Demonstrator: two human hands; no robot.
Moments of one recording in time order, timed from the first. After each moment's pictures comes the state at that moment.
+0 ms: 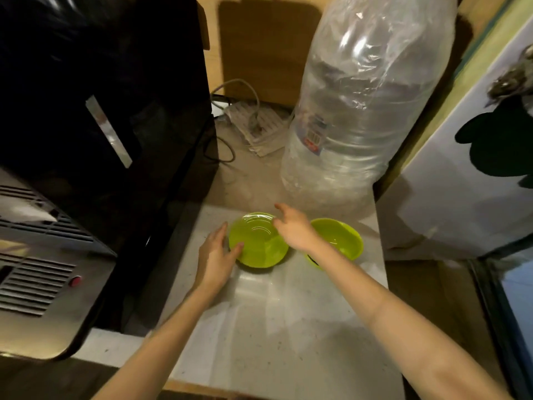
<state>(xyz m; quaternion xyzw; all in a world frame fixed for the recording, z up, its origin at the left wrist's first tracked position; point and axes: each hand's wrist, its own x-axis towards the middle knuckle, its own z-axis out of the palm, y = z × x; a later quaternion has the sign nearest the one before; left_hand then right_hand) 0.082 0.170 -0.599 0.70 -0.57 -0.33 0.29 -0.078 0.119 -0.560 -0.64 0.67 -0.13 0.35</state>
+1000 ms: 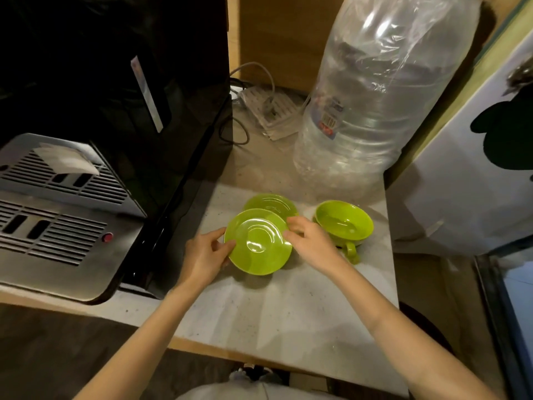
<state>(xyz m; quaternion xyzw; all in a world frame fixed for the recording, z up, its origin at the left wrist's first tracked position) 0.123 0.219 -0.582 0.68 -0.56 -0.35 0.31 -0.074 0.197 -0.551 -0.59 0.65 -0.20 0.43</state>
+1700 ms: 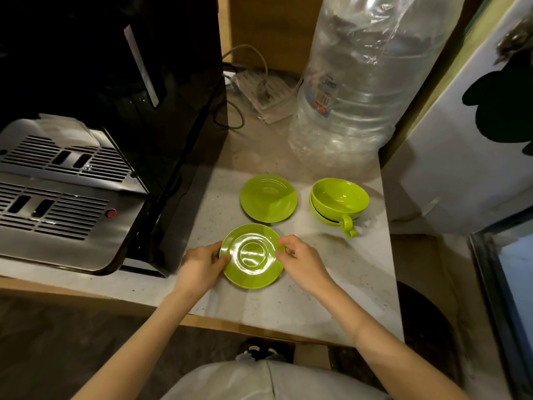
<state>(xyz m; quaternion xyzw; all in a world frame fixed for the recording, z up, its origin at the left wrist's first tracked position) 0.137 0.262 -0.615 0.66 -0.66 -0.31 0.20 -0.062 0.266 -0.589 -0.55 0.68 -0.20 0.44</state>
